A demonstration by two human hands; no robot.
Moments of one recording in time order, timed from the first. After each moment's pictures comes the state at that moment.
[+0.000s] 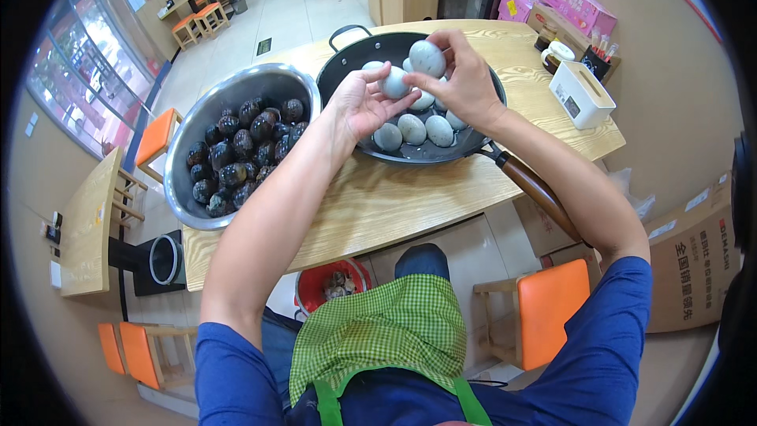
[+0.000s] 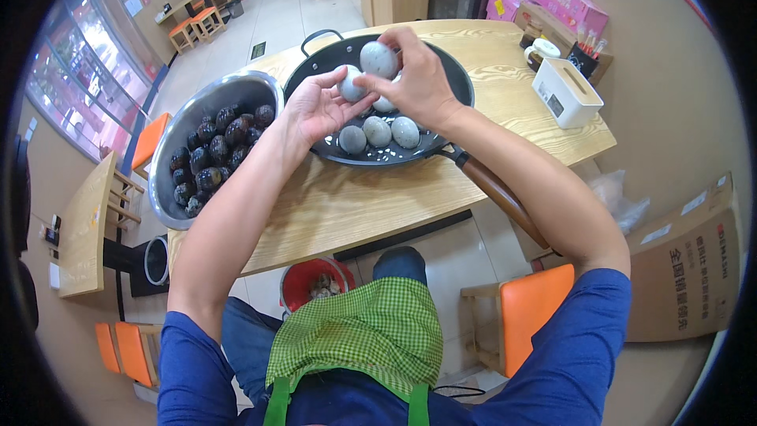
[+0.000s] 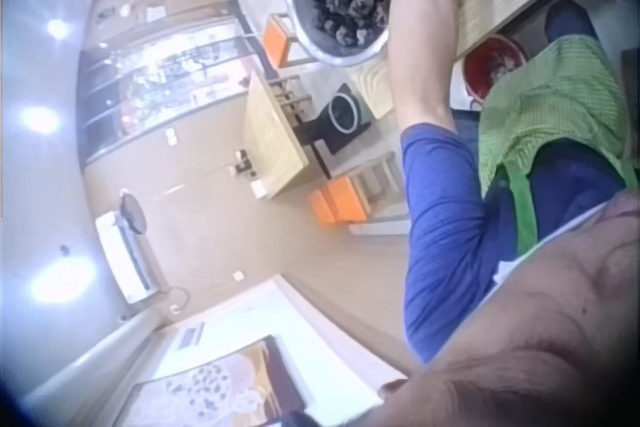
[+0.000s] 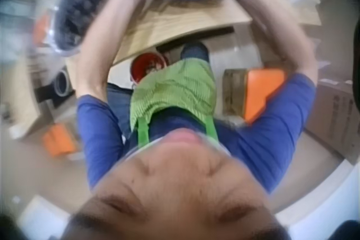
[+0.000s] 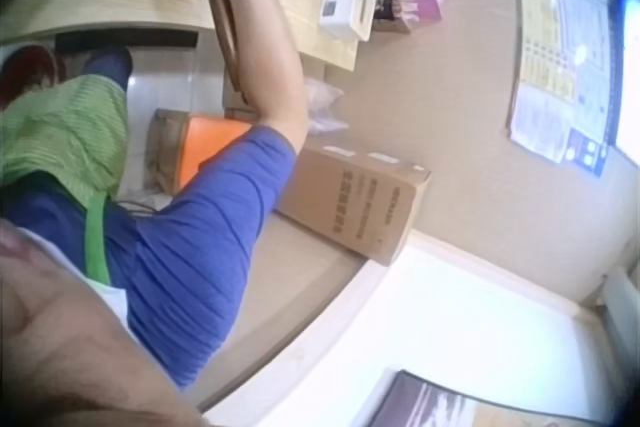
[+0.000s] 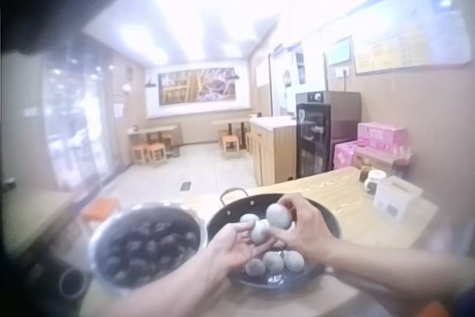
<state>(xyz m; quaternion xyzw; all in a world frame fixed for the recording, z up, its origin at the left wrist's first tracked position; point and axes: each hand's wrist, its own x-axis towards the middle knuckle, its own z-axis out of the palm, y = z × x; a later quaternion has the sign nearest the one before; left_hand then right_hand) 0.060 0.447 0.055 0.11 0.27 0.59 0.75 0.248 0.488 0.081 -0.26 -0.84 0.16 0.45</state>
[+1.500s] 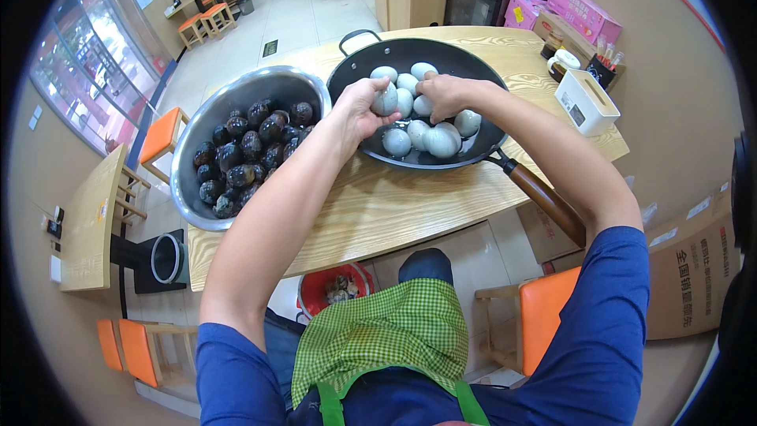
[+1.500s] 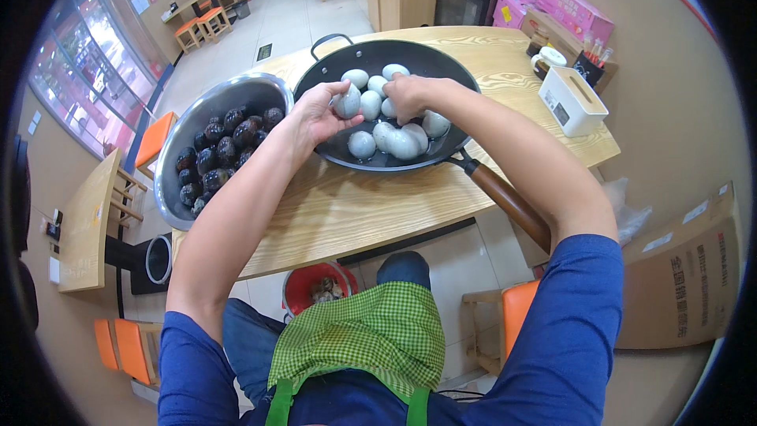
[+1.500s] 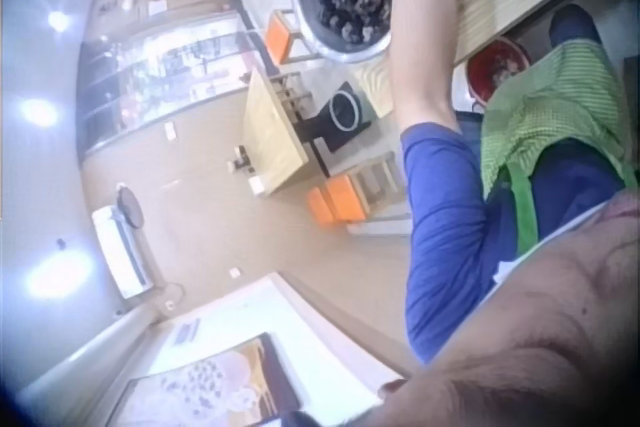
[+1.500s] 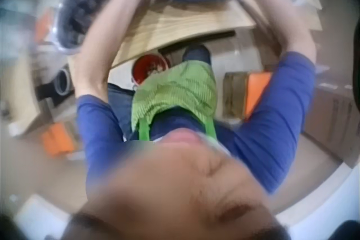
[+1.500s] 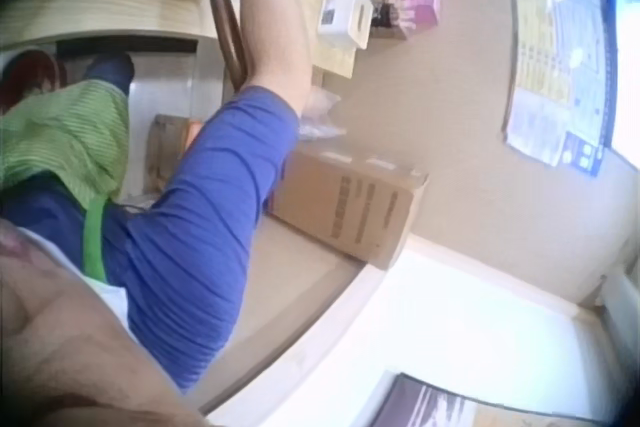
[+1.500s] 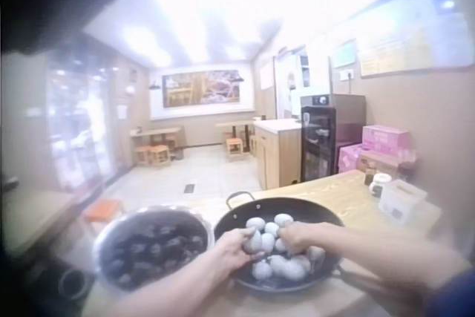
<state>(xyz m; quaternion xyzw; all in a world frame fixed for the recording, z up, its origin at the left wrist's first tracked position) 0.053 0.458 0.046 0.21 0.50 0.57 0.62 0.217 0.561 0.054 -0.32 -0.94 0.00 -0.11</state>
